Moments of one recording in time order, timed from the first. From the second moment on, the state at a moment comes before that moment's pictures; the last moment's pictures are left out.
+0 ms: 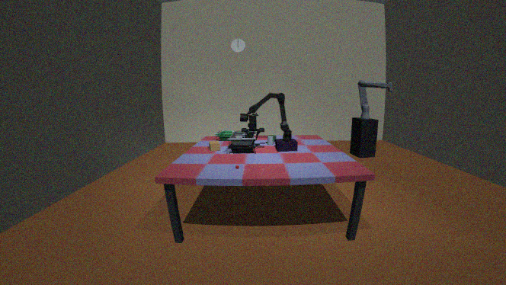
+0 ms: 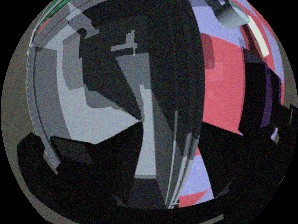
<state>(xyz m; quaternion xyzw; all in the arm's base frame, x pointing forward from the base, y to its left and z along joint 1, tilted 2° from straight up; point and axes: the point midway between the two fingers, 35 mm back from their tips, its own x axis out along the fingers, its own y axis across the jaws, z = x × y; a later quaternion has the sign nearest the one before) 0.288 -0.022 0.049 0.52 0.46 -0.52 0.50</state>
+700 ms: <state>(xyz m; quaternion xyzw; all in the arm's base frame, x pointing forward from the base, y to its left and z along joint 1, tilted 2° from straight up) 0.286 -0.022 0.052 0.52 0.47 -0.52 0.50</state>
